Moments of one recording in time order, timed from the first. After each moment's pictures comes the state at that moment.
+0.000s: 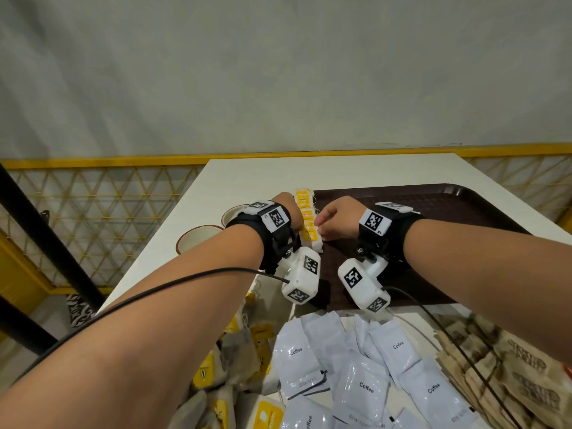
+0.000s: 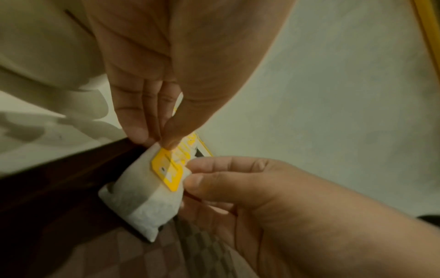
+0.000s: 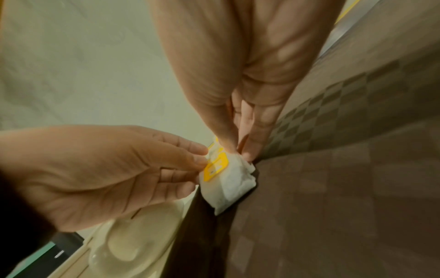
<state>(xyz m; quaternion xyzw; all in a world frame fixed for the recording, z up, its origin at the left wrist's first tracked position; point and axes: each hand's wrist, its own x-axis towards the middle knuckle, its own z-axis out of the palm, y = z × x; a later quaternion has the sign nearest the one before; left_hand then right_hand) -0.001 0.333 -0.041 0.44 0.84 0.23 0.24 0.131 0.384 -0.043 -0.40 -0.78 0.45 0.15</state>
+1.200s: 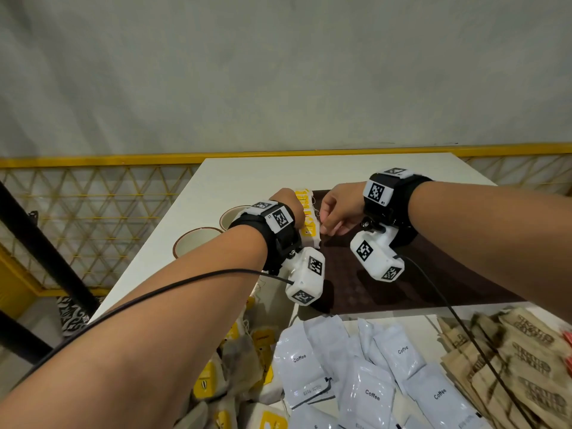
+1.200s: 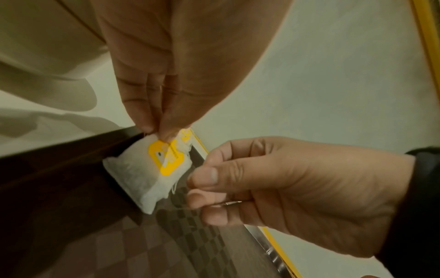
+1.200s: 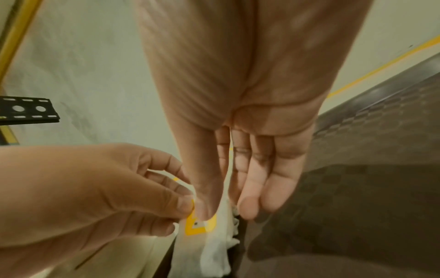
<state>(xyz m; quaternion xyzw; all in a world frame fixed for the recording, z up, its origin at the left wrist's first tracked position) -0.006 0.346 -0.040 0.44 0.84 0.24 0.21 0.125 0.404 -0.002 -0.37 -0.83 0.41 -0.07</state>
